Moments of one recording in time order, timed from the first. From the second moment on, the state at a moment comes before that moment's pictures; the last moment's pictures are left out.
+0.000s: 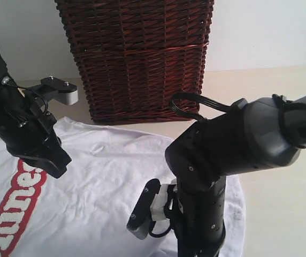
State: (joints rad) left arm -0.37 1.69 -1.09 -0.31 0.97 0.52; right arm 0.86 1.91 -0.95 0.00 0.87 -0.30
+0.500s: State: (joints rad) left arm -0.37 1.69 -1.09 -0.31 0.99 0.52; right arm 0.86 1.76 -0.93 0.00 0.92 -0.31
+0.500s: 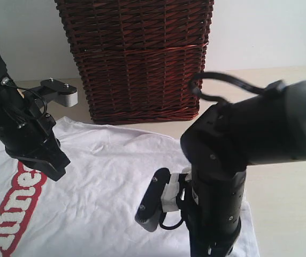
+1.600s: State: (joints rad) left arm -0.37 1.69 -1.09 -0.30 0.99 0.50; right arm 0.75 1.60 -0.85 -0.48 0.72 0.17
